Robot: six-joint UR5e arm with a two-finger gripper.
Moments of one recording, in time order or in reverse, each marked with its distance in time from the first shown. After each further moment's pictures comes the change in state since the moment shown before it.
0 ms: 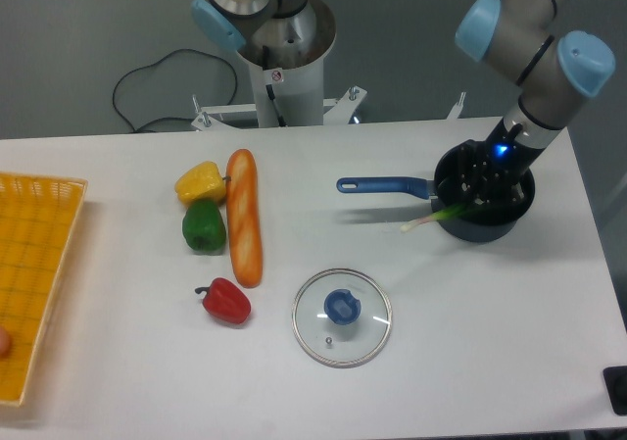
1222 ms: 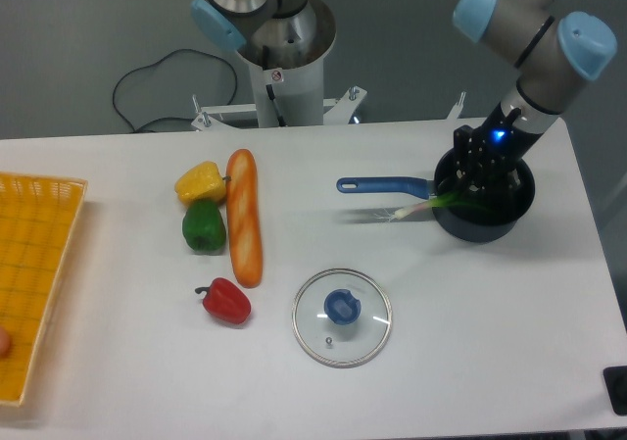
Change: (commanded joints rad) arm 0.000 0.046 0.014 -0.081 -0.002 -0.014
